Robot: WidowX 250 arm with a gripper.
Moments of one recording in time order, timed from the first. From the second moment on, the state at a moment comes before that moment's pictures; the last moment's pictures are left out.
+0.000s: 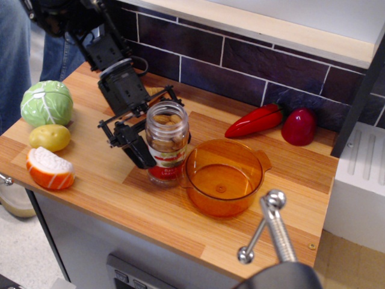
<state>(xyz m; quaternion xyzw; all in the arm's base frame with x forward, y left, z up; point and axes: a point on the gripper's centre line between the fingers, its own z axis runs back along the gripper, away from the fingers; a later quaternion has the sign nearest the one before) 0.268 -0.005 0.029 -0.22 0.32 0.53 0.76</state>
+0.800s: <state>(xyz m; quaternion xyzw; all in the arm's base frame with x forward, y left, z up) 0.248 -0.013 0.107 0.01 0.06 0.70 0.71</state>
